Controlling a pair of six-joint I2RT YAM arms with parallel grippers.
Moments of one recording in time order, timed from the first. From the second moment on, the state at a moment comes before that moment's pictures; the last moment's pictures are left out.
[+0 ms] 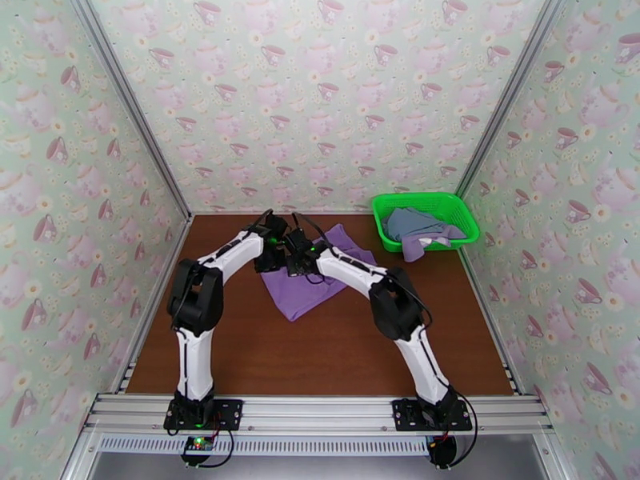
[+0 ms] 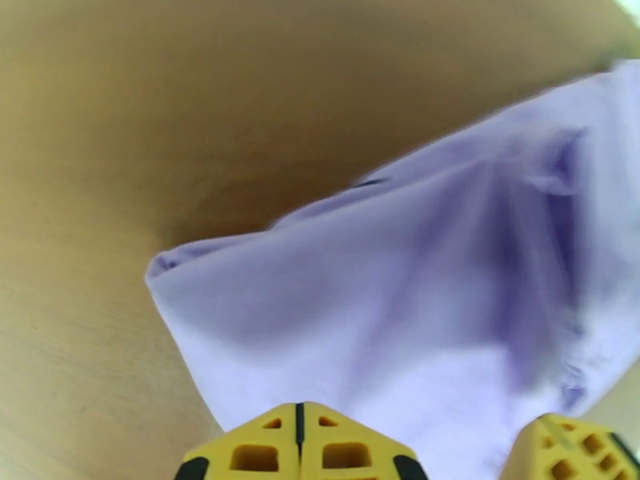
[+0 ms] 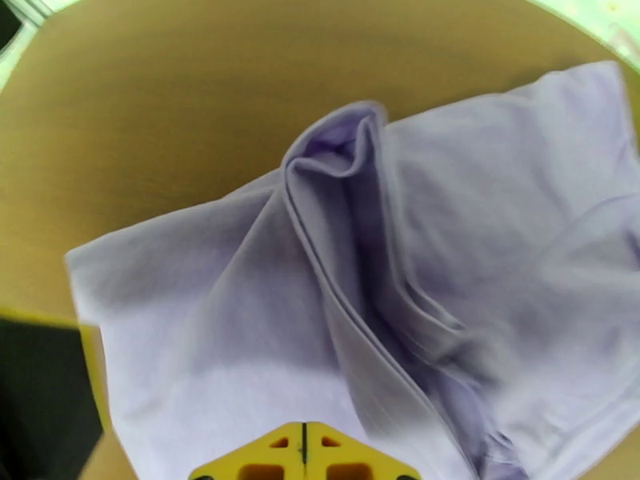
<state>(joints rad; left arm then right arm) -0.37 2.09 1.65 -0.89 -0.12 -0.58 0.77 2.32 1.96 -0.66 0.15 0.49</state>
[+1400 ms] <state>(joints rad) -0.33 2.23 1.88 -0.74 -0.03 -0.37 0.72 2.04 1.45 -0.47 0.10 0.72</state>
